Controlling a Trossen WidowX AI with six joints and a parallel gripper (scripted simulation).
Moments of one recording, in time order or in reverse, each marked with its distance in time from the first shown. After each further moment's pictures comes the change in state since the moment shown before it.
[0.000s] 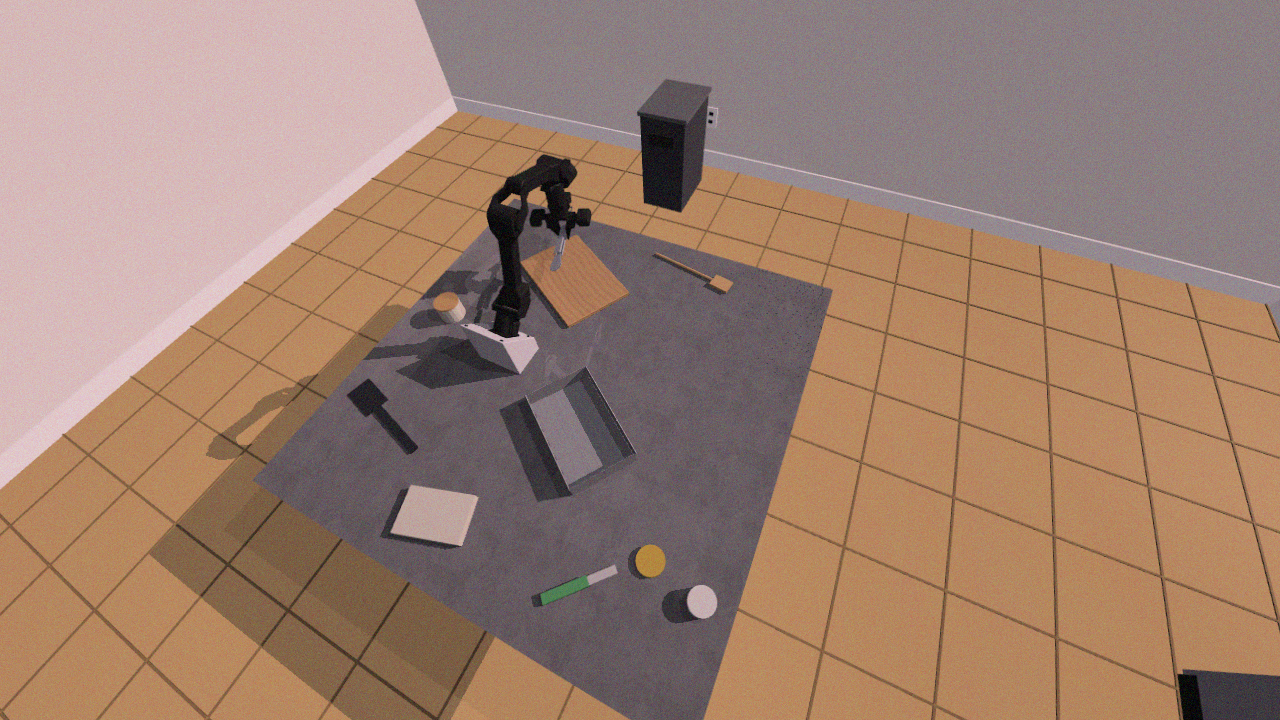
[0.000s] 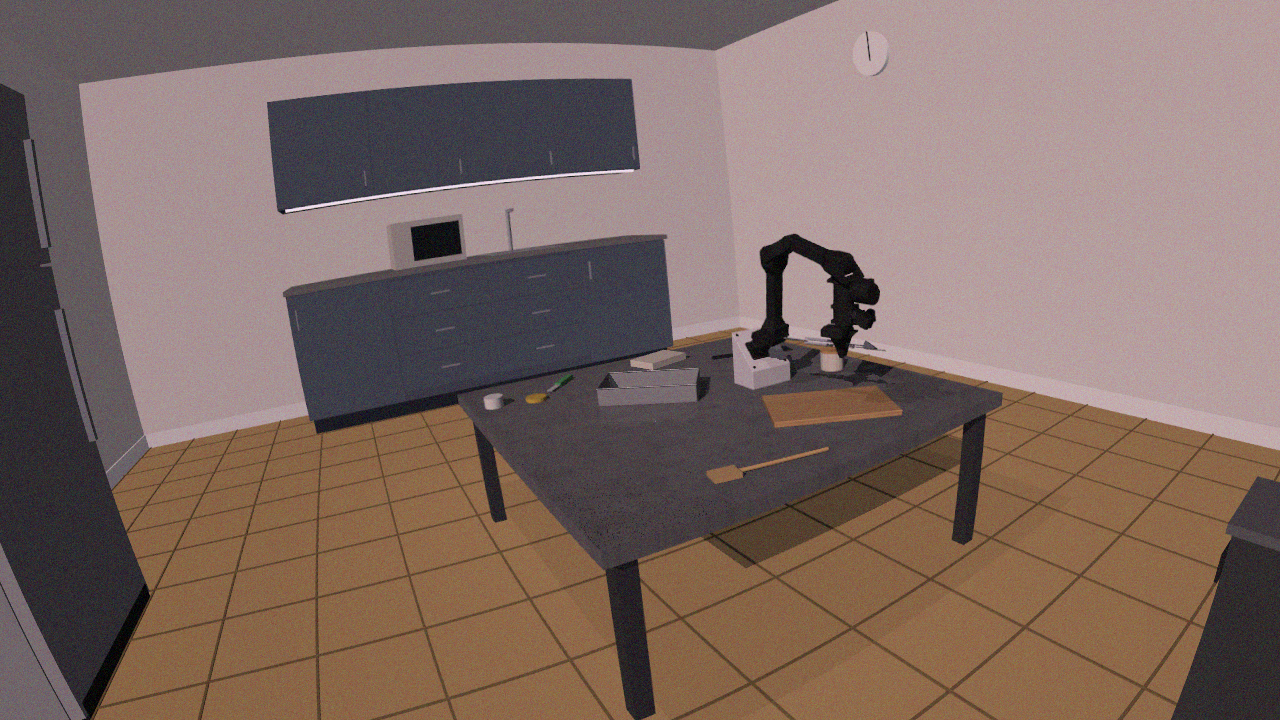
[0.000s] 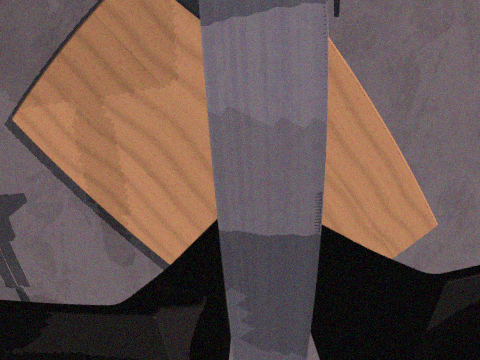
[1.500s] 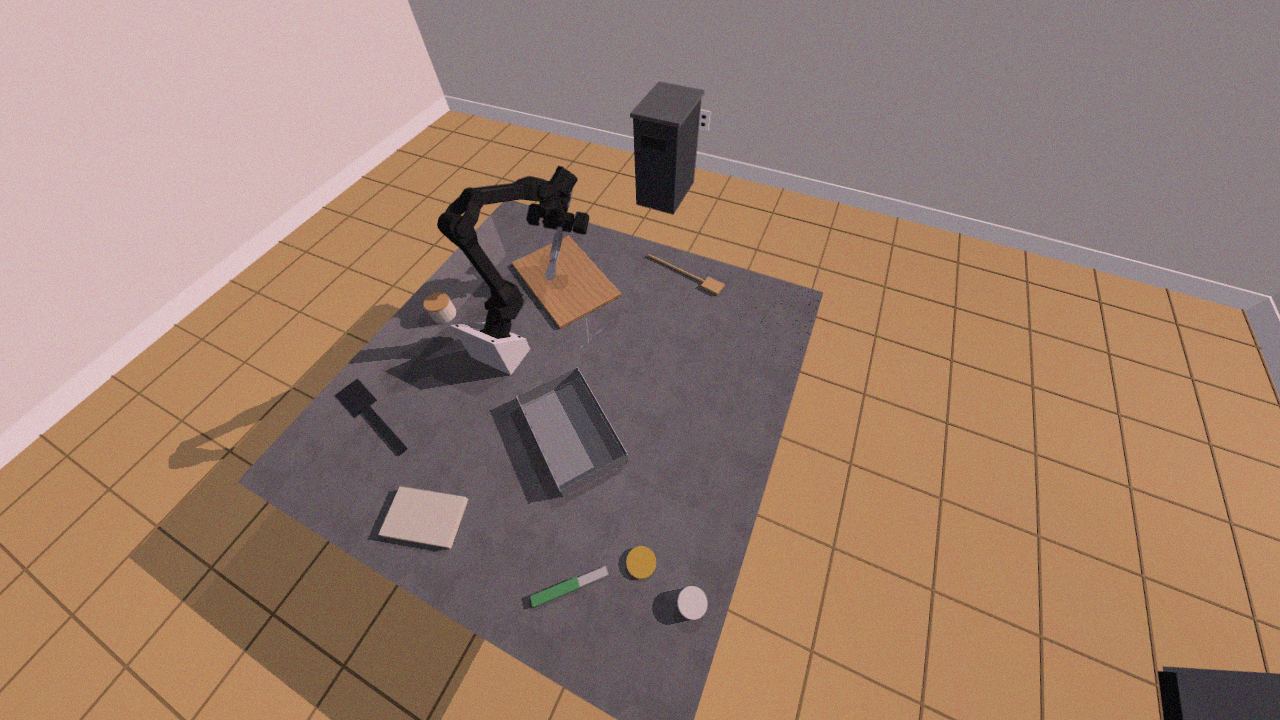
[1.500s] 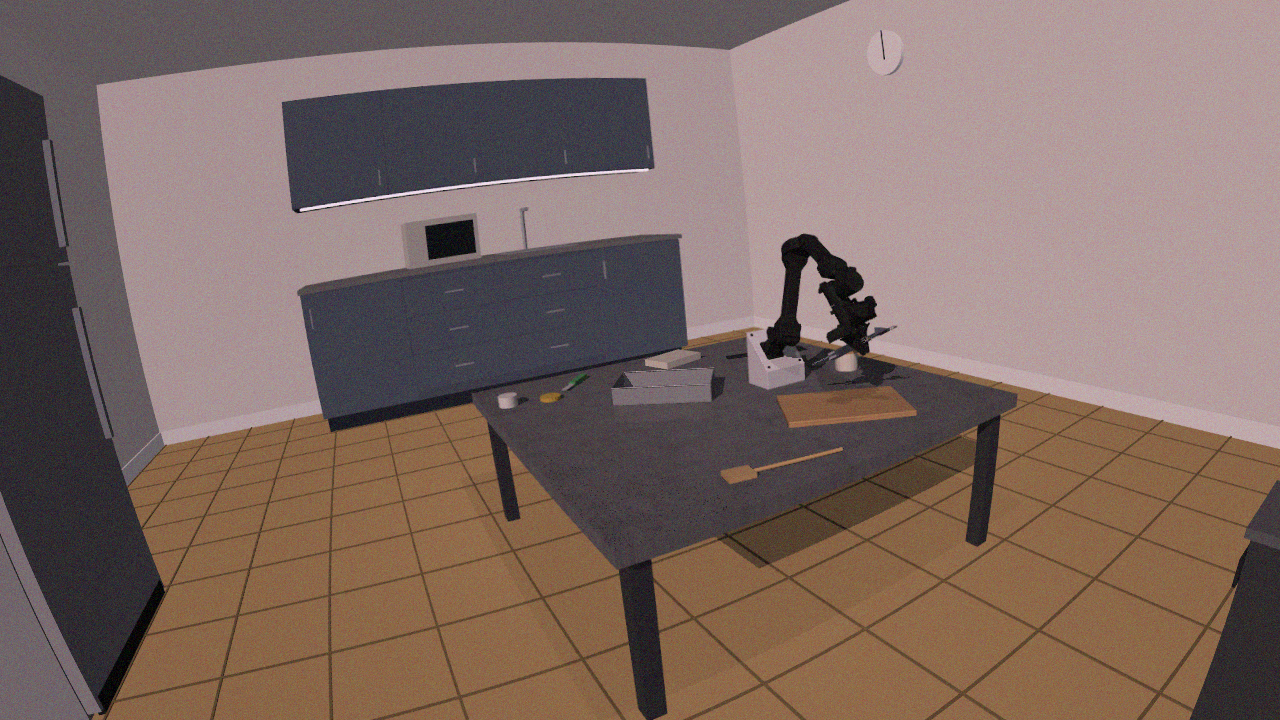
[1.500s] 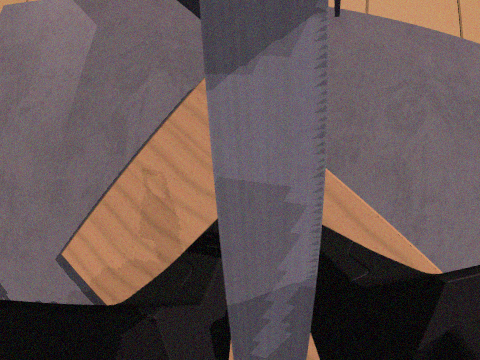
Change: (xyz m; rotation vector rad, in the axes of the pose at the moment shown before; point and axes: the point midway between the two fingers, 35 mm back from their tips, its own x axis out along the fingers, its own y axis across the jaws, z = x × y) arm -0.012 -0.015 0.016 0.145 -0.515 0.073
